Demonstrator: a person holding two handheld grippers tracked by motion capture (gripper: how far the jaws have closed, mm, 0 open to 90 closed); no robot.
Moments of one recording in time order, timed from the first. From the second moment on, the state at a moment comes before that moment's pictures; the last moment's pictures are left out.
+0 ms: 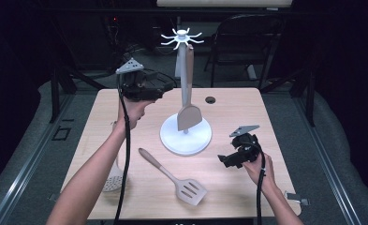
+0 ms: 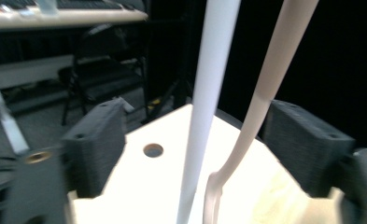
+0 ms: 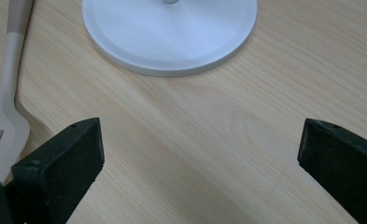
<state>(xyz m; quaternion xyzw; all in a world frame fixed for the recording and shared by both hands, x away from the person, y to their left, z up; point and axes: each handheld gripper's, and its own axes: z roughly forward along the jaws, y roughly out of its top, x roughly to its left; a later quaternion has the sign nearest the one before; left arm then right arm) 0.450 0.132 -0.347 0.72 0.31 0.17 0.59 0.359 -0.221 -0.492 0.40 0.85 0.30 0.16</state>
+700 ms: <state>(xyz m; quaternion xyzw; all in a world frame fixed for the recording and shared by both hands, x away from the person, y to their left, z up) 0.439 0.127 -0.295 0.69 0.27 0.24 0.63 0.363 -0.222 -0.497 0.40 0.86 0.28 0.15</state>
